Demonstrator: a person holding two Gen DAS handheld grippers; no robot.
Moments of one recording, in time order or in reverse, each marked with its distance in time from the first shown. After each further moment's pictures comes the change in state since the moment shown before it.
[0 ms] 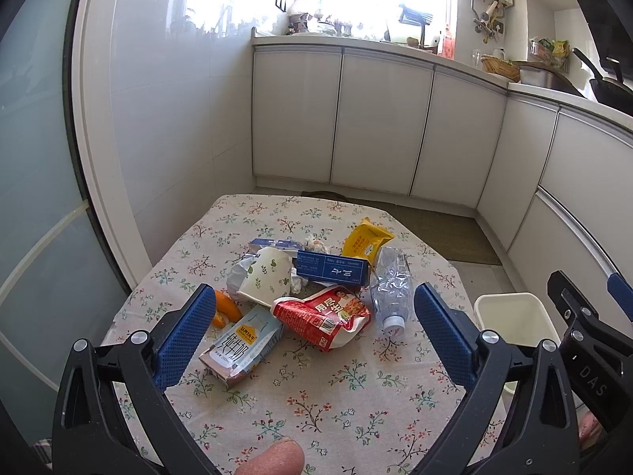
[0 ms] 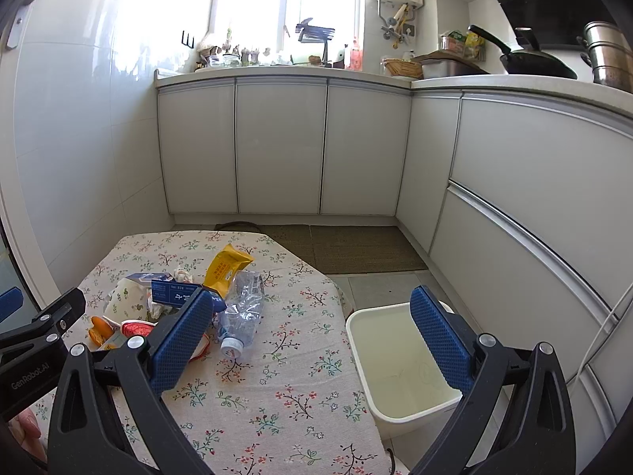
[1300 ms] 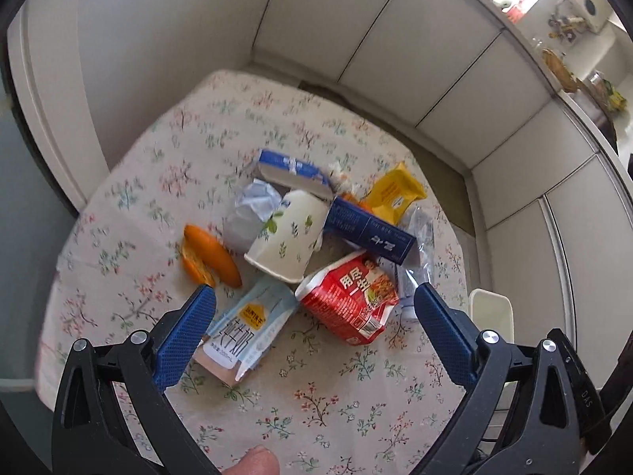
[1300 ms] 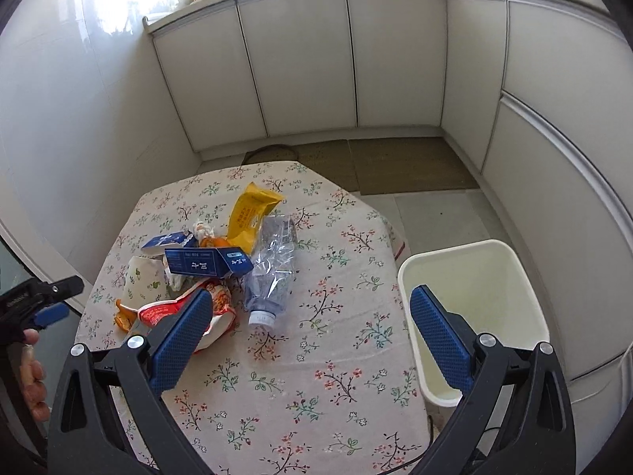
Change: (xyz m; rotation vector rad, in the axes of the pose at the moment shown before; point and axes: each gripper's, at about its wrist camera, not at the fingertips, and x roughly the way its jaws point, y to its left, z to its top) left arm 0.139 0.110 0.038 -0.303 0.504 -0.194; right arm 0.102 -0.007 0.020 0.101 0.369 0.179
